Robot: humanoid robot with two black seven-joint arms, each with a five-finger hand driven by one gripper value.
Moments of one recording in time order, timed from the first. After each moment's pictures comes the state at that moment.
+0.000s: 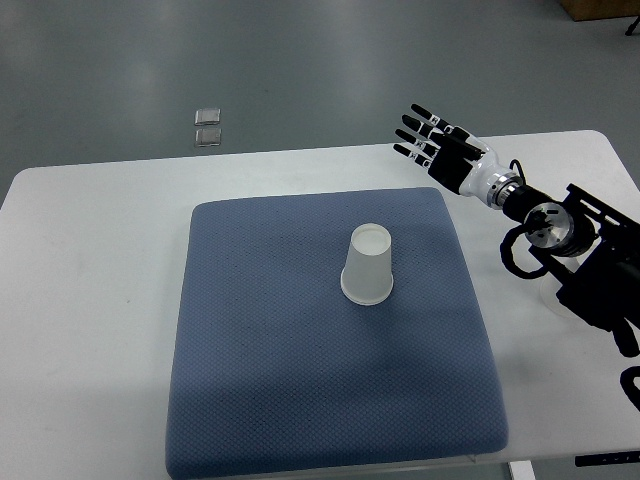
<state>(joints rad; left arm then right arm) 0.02 0.00 -0.01 -0.16 0.11 -0.02 0.10 0.79 -0.19 0.76 0.64 0.01 0.31 0.05</state>
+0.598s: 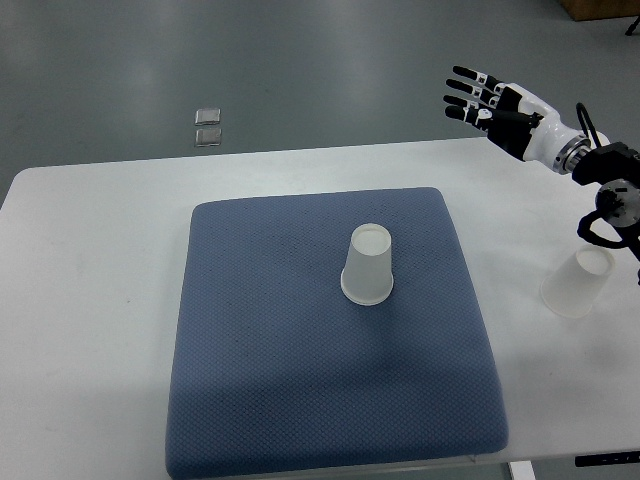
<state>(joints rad) 0.02 0.00 -0.01 -0.16 0.11 -0.02 0.10 0.84 -0.40 0.75 0.64 -0.43 0.46 0.20</state>
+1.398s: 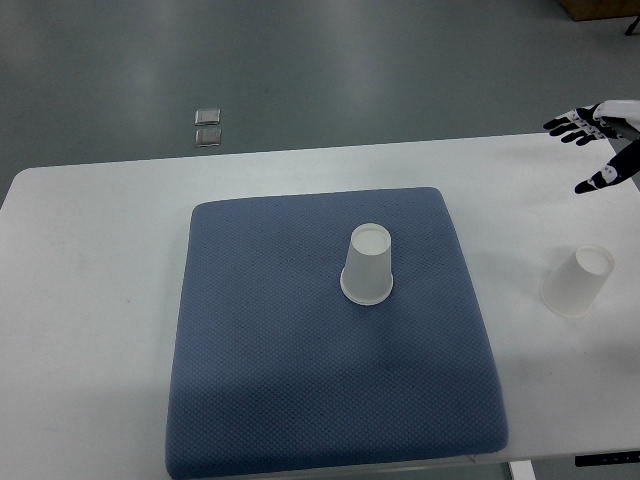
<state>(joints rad) 0.02 0.00 -0.01 -0.16 0.12 -0.02 0.10 0.90 -0.94 0.54 0.95 -1.19 0.61 0.28</state>
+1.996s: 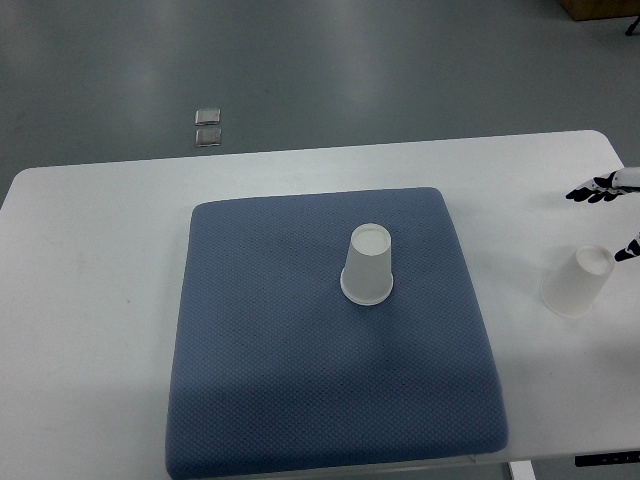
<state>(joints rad) 0.02 0.00 -0.01 -0.16 0.12 -0.02 0.10 0.89 -1.07 0.28 1.12 -1.30 0.44 0.36</state>
